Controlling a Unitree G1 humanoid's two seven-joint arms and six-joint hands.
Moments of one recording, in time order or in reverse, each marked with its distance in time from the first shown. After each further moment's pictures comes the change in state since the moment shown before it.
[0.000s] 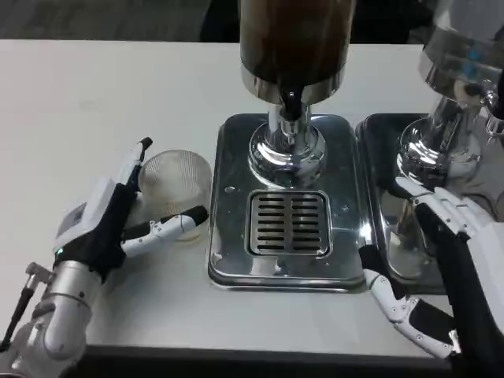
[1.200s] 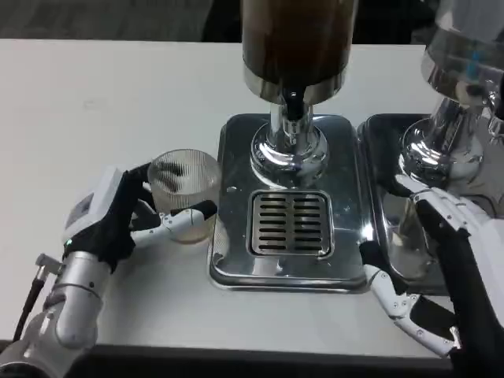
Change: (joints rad) left arm -0.041 -0.023 -0.039 0.029 -0.059 0.012 0.012; right arm -0.014 0.005 -0.005 -0.002 0.035 0.003 0.024
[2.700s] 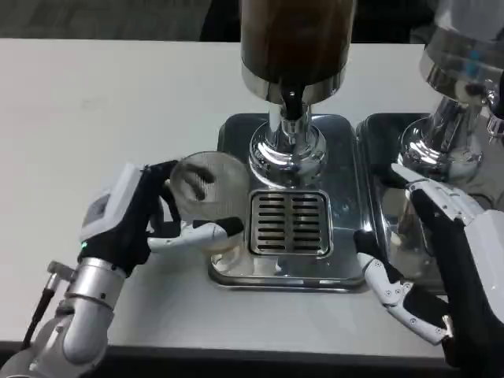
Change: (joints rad) left arm 0.064 0.001 -0.017 -0.108 0.082 -0.149 0.091; right arm -0.046 0.027 0.013 0.039 0.019 -0.007 -0.022
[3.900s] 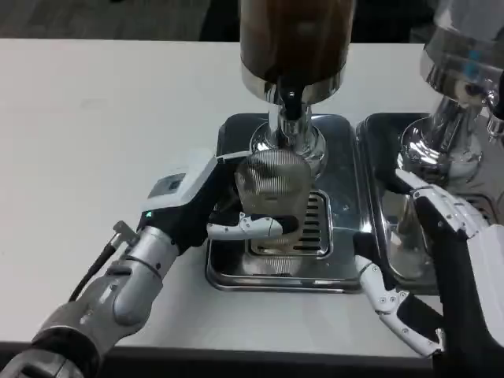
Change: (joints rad) left arm -0.173 -0.078 -0.153 0.077 0.094 0.128 -0.060; right arm 0.081 0.079 0.083 -0.014 -0.073 0.000 -0.101
